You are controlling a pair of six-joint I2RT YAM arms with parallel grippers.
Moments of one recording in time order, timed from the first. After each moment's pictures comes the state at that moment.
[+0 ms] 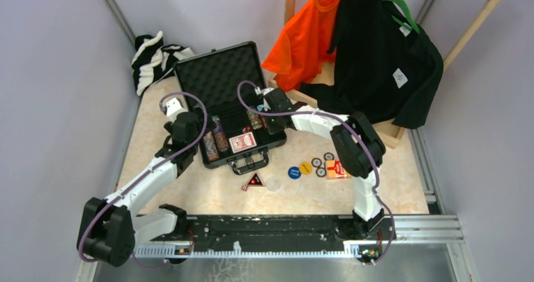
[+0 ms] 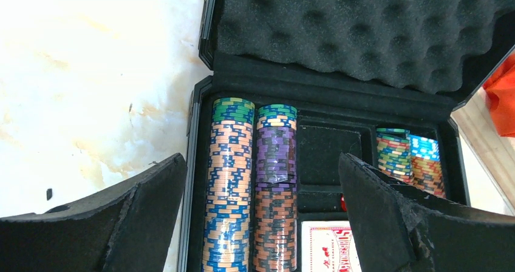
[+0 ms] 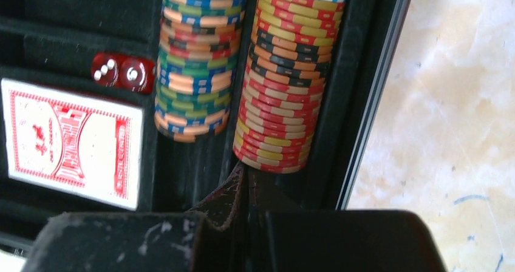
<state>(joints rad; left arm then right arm) -0.35 1.09 0.57 0.09 -0.51 -0.63 0.68 1.95 1.36 -0.31 -0.02 0.19</state>
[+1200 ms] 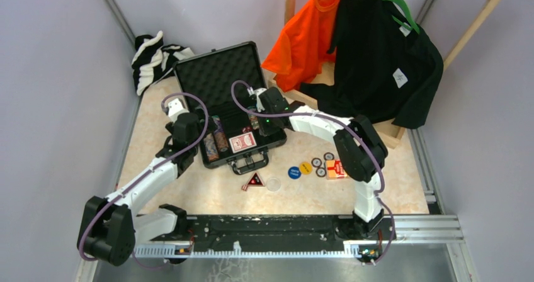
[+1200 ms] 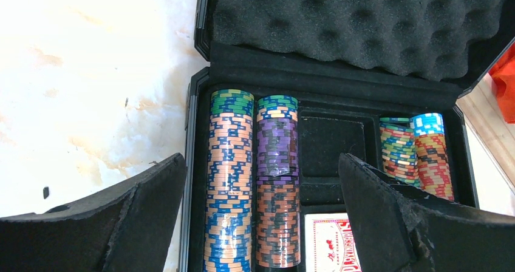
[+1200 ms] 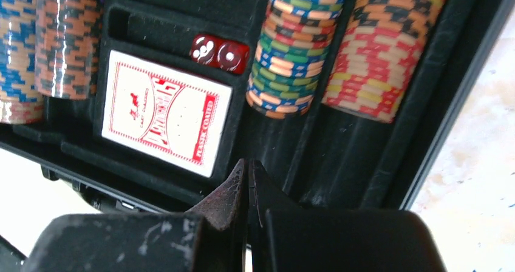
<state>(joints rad) -0.35 1.11 0.56 0.09 -0.49 -0.62 0.72 1.94 1.42 -0.36 -0.11 0.20</state>
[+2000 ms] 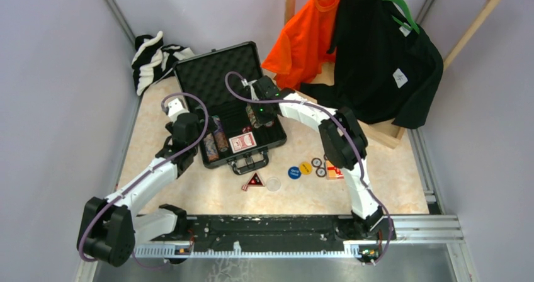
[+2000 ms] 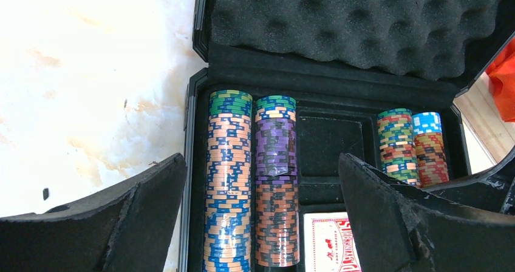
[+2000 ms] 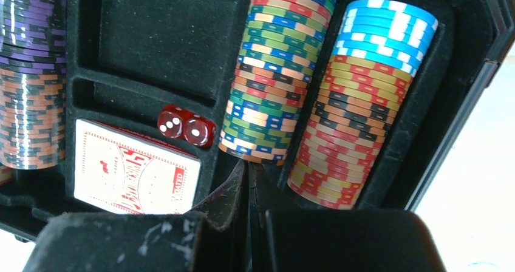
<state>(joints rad) -0.35 1.10 0.56 0.09 -0.48 -0.61 0.70 2.16 1.73 -0.51 -0.11 0.15</state>
